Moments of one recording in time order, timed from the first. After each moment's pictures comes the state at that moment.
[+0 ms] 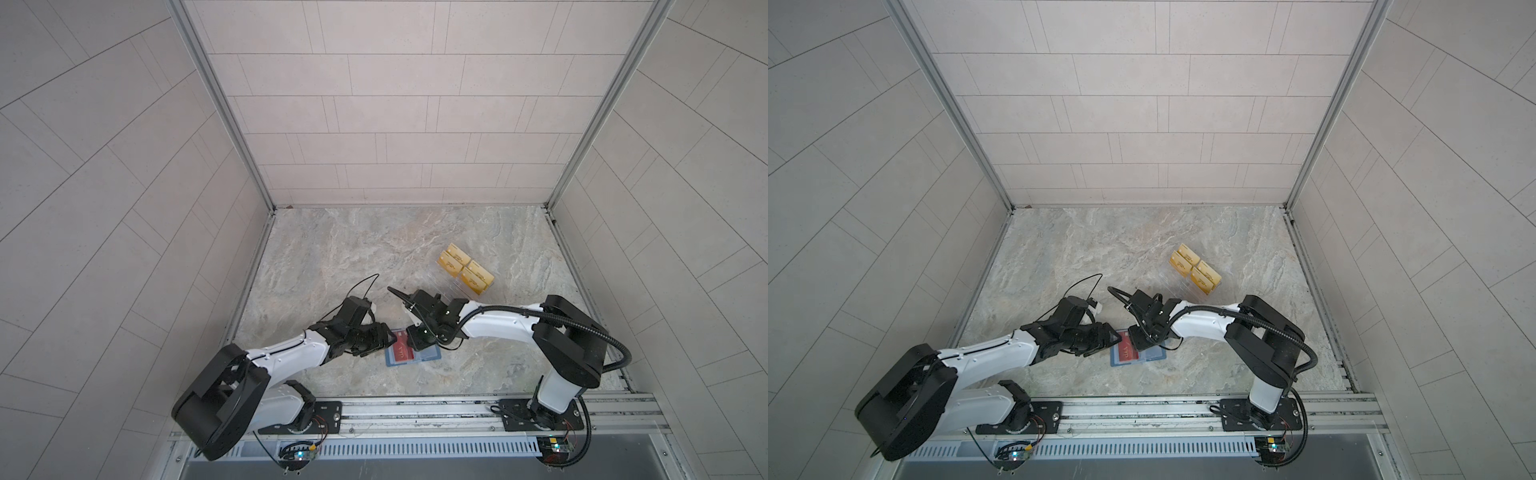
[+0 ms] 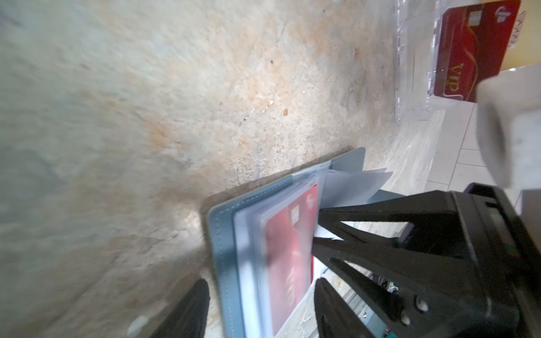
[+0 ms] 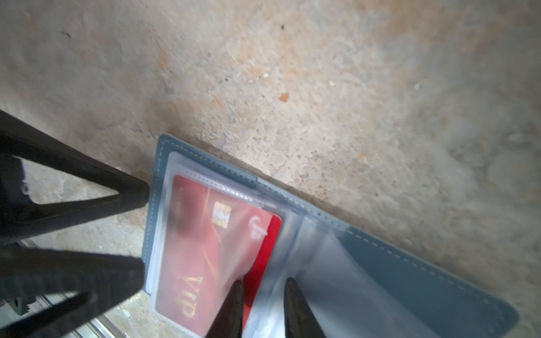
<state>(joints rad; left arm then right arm) -0.62 1.26 0.38 -0.04 0.45 -0.87 0.92 1.72 0.95 -0.37 -0.18 0.57</state>
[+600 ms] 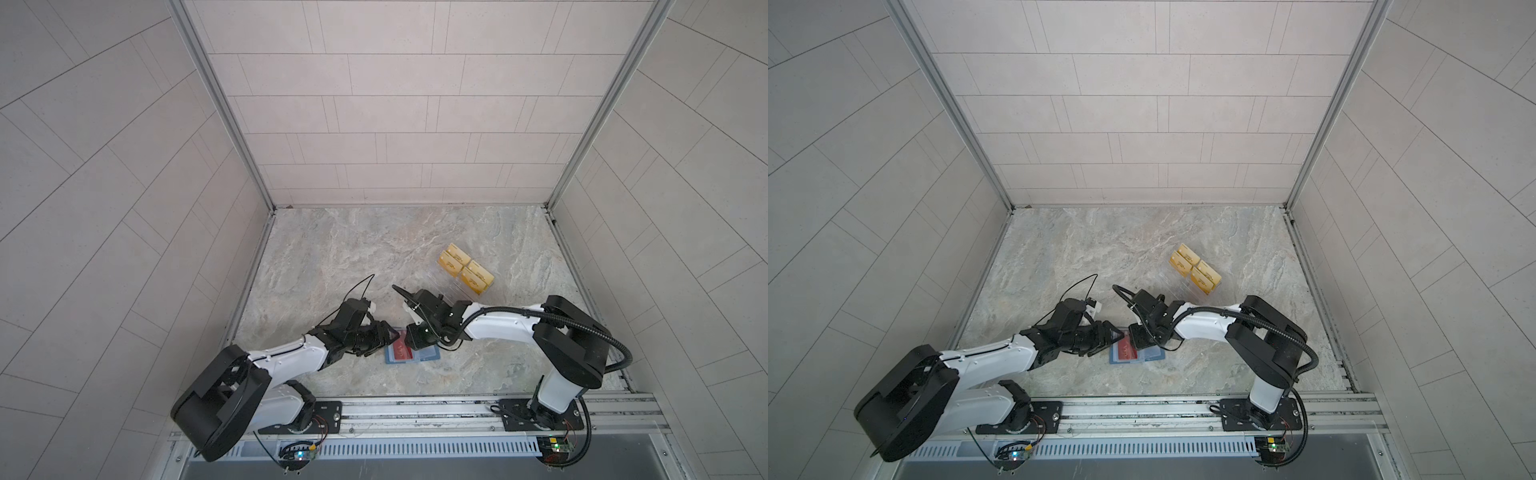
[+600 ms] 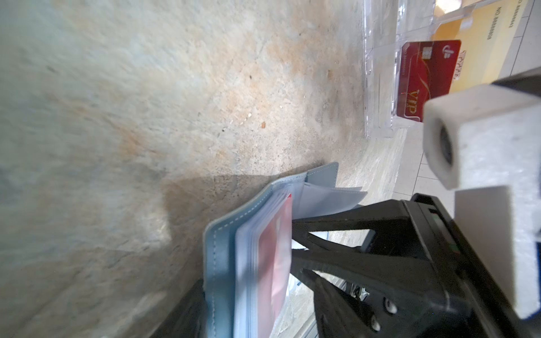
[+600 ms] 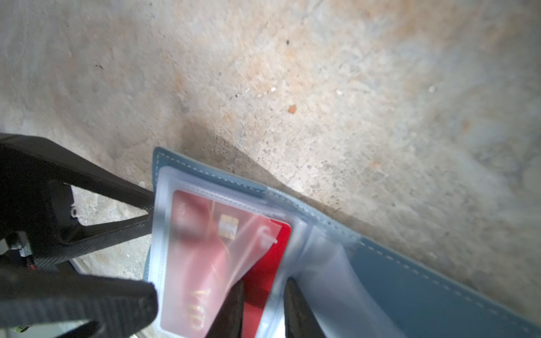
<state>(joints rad) -0.62 1.23 0.32 0.10 0.46 -0.98 0.91 1.71 0.89 -0.26 -0.23 0.64</state>
